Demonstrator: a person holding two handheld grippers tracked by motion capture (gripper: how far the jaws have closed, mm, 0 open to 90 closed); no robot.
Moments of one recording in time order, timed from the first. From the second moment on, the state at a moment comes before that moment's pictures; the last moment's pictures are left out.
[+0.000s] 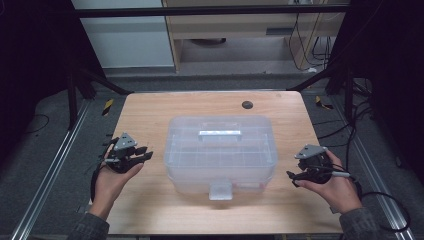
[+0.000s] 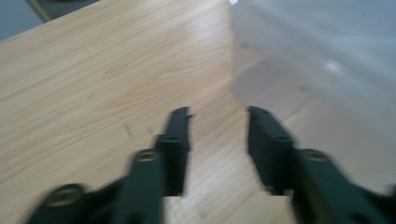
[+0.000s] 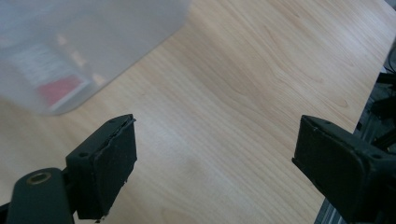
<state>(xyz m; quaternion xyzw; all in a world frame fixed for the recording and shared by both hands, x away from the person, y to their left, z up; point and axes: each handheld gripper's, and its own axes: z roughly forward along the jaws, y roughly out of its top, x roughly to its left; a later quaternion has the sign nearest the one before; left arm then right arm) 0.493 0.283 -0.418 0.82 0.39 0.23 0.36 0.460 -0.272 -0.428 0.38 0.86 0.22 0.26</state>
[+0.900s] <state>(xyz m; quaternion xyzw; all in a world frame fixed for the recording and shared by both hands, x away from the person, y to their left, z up) 0.514 0.294 -0.507 0.80 0.46 0.20 0.34 0.495 -0.278 -0.505 0.49 0.79 0.30 0.21</state>
